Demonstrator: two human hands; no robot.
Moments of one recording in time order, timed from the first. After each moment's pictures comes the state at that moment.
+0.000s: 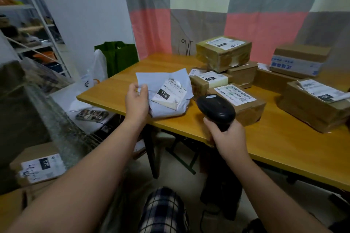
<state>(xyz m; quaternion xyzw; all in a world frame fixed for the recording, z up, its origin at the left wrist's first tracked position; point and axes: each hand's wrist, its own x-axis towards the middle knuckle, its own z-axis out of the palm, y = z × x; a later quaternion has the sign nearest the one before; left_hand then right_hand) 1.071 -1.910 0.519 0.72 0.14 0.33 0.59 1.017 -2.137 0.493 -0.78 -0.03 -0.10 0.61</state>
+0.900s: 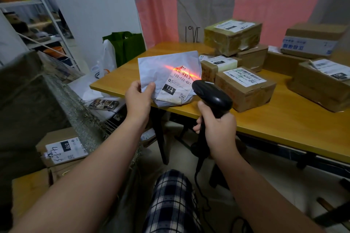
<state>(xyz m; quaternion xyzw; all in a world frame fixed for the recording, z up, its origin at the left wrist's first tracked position) 1.018 -1.903 0.512 0.70 0.12 0.33 0.62 0.966 -2.088 0.502 -0.65 0.00 -0.07 0.76</state>
